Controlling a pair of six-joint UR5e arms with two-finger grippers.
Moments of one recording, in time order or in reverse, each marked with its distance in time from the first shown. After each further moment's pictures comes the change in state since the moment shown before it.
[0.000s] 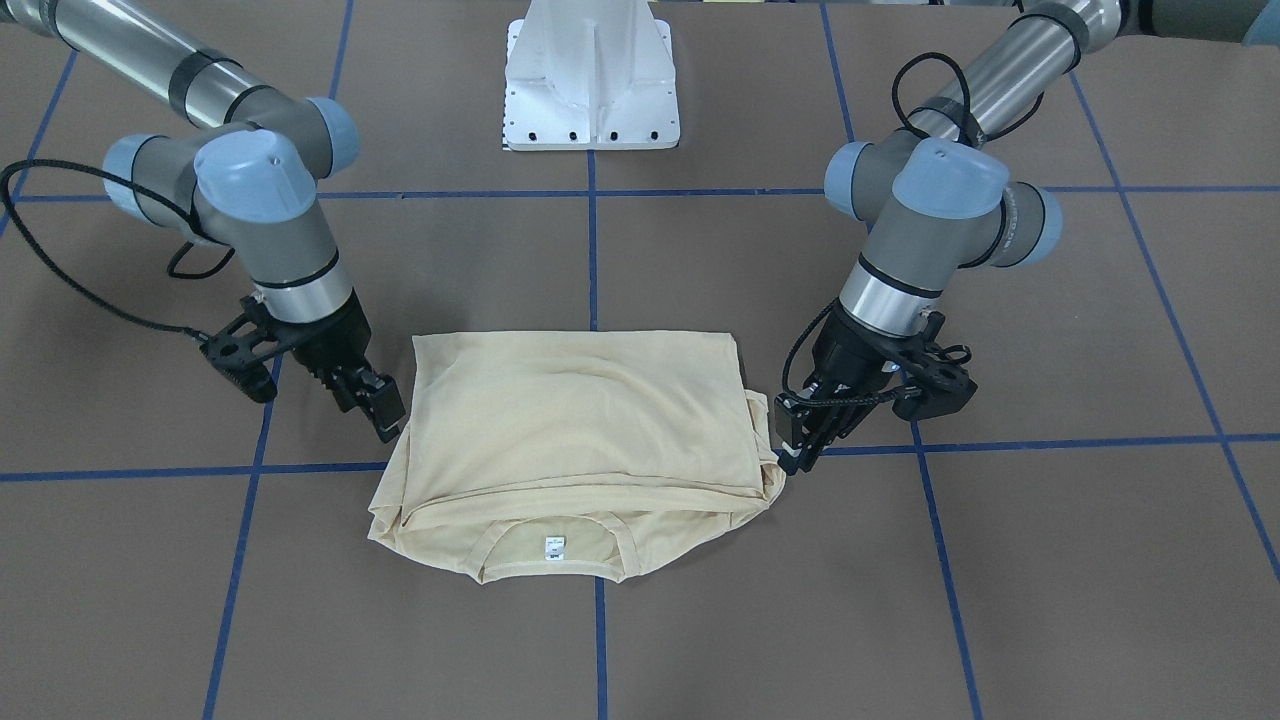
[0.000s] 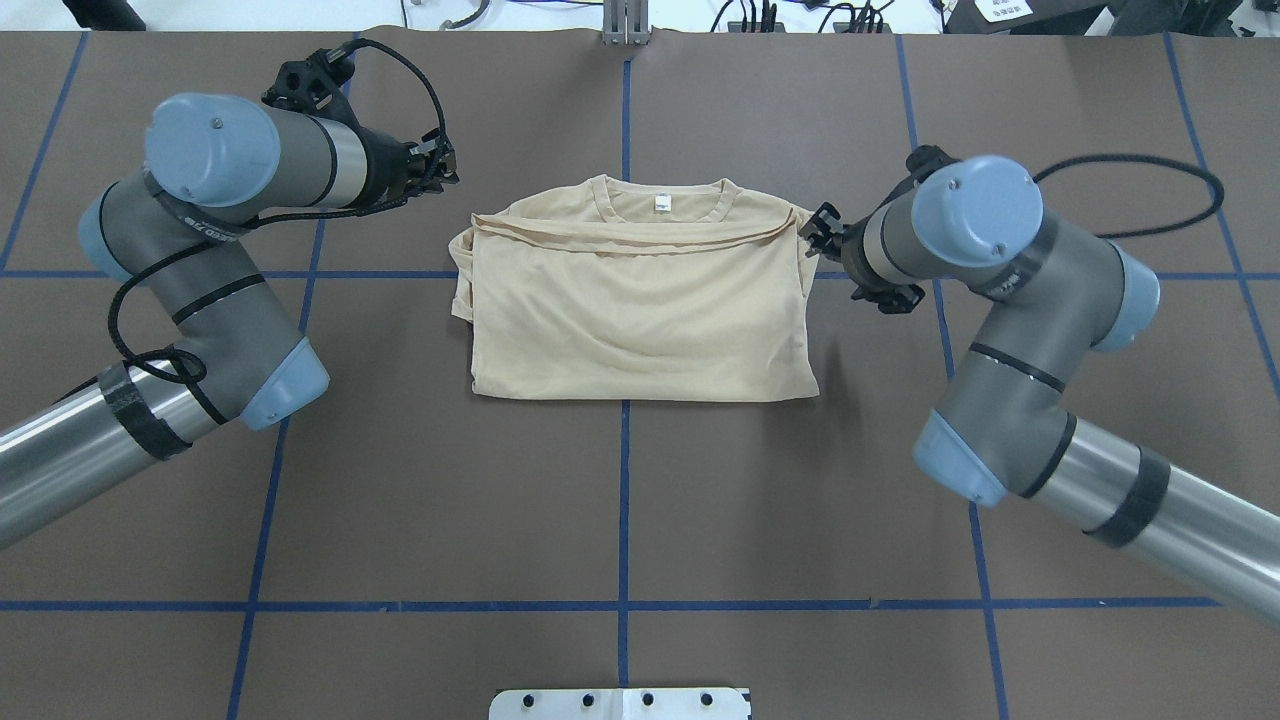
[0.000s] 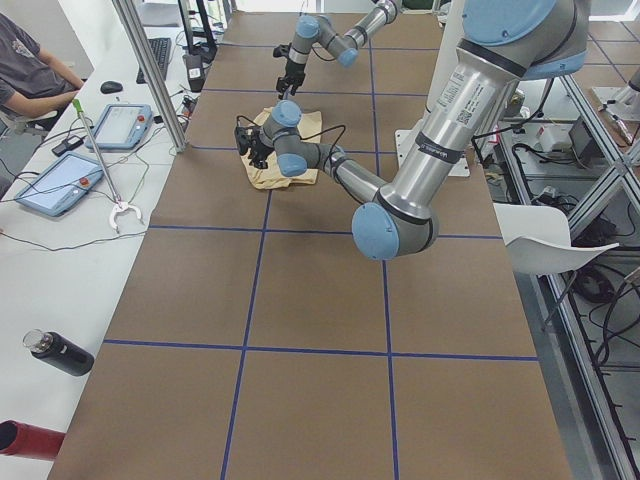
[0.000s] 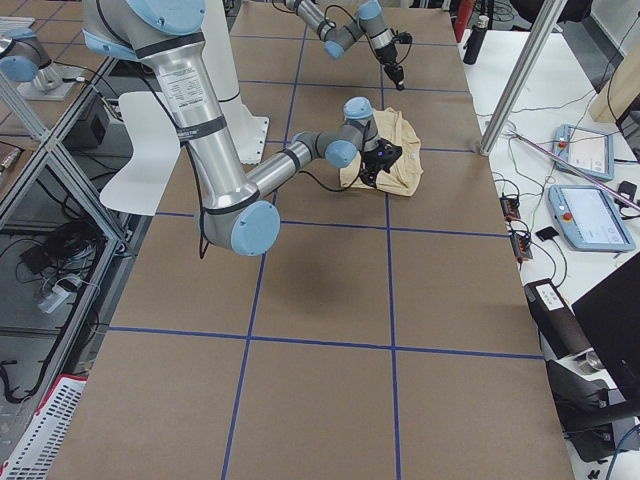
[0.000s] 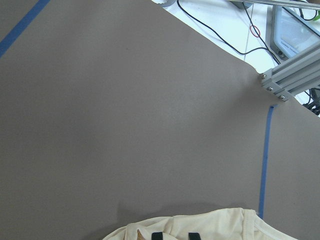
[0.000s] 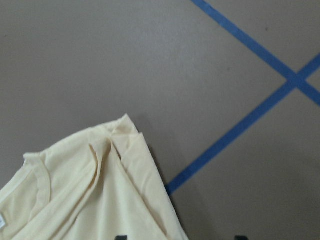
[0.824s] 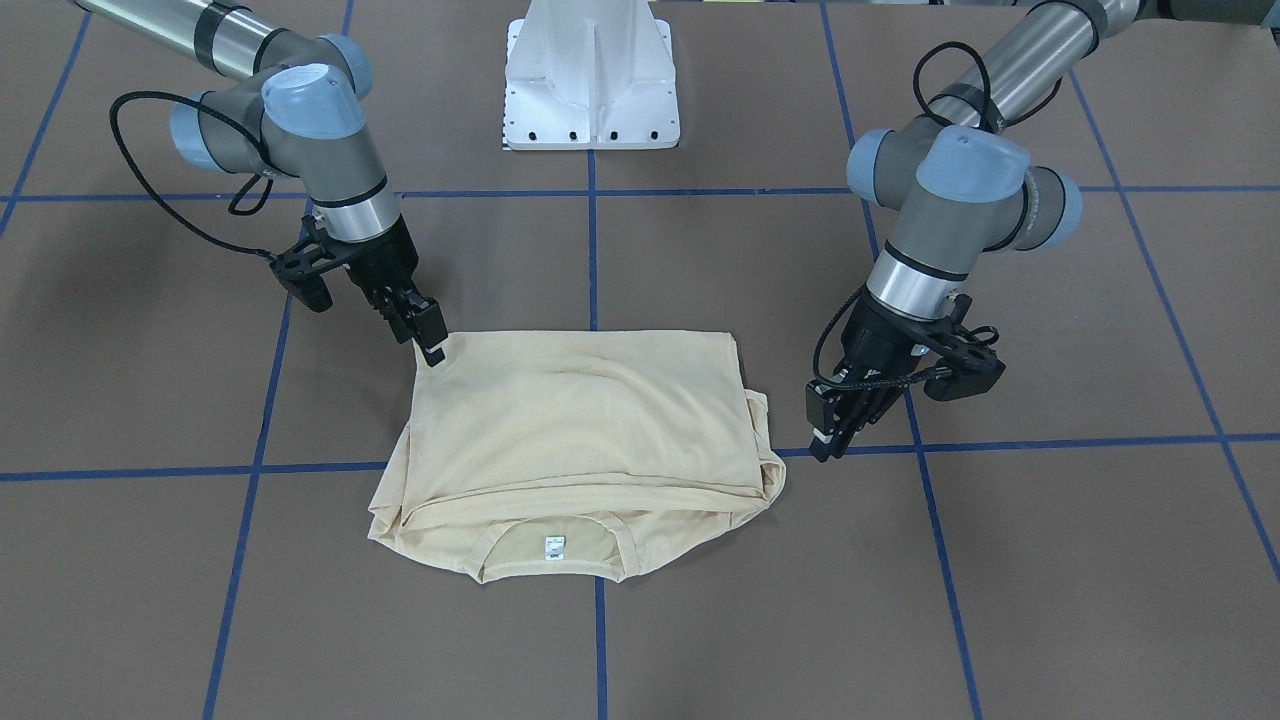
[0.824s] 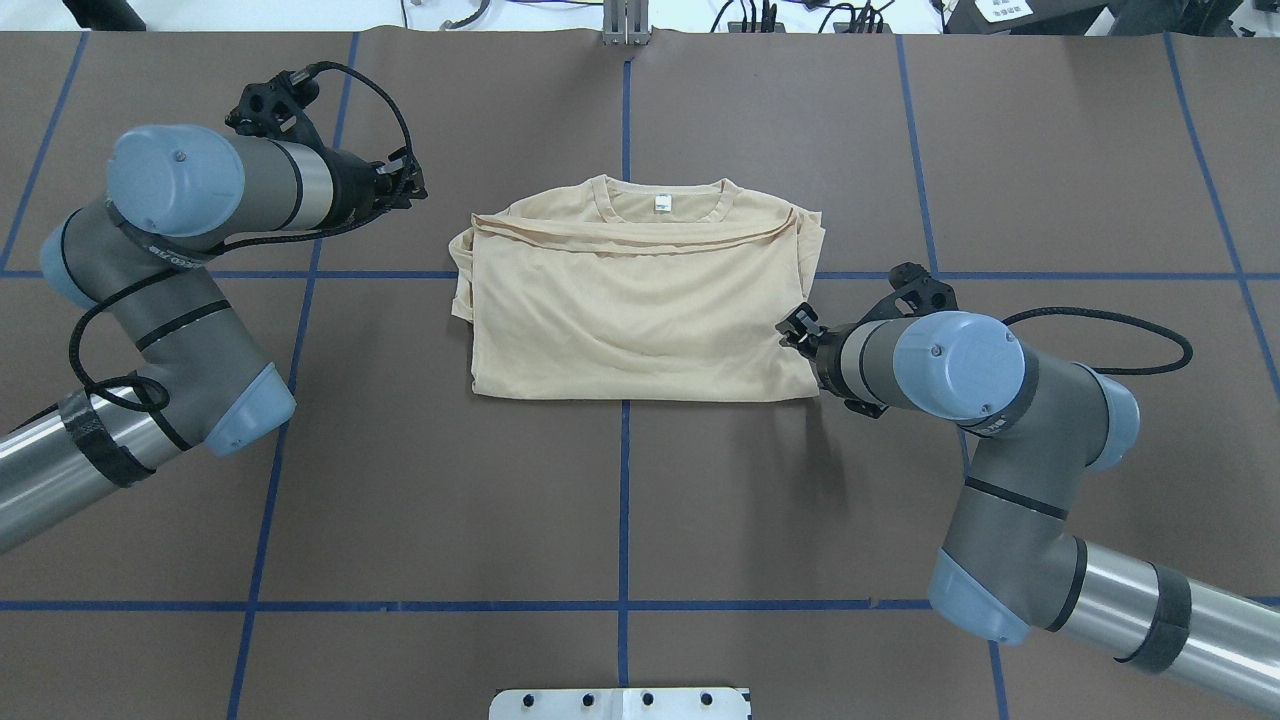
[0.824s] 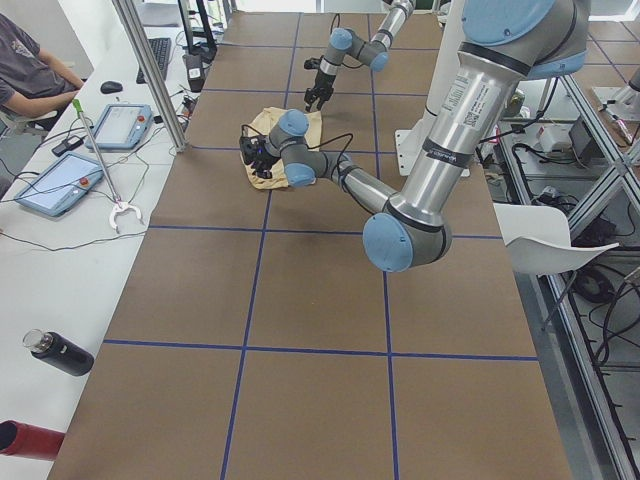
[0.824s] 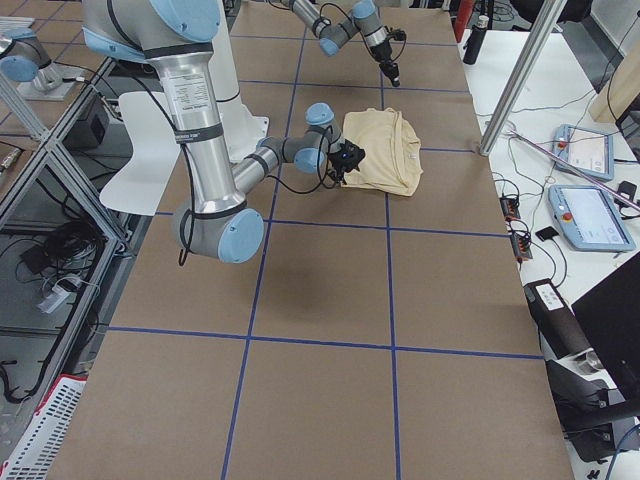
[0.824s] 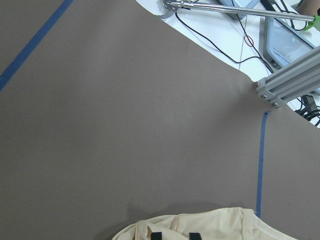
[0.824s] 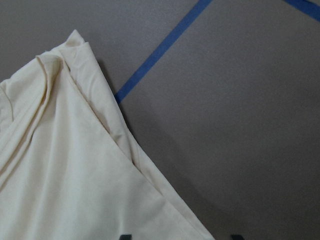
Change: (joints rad) left arm 0.008 0.066 -0.038 -0.001 0.033 0.002; right arm -0.172 -0.095 0.081 0.047 -0.145 0.151
